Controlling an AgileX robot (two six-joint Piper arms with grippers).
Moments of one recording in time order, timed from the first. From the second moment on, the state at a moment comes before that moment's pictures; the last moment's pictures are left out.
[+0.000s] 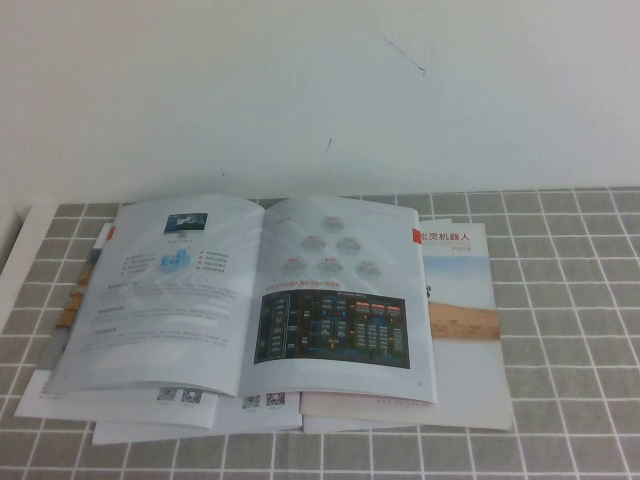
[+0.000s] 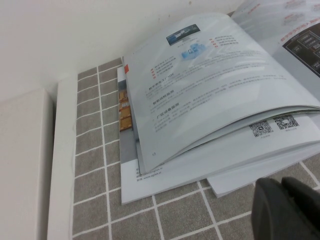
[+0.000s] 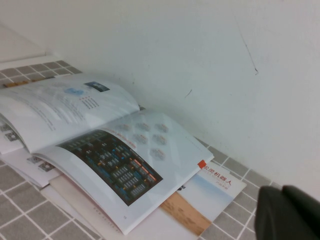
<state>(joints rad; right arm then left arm) 0.10 0.25 -0.35 0.88 0.57 -1.15 -0.06 -0.01 0.01 -0.21 0.37 0.44</state>
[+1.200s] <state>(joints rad) 0.10 0.21 -0.35 0.81 0.59 -1.07 -0.06 -0.01 0.01 -0.20 0.37 0.44</state>
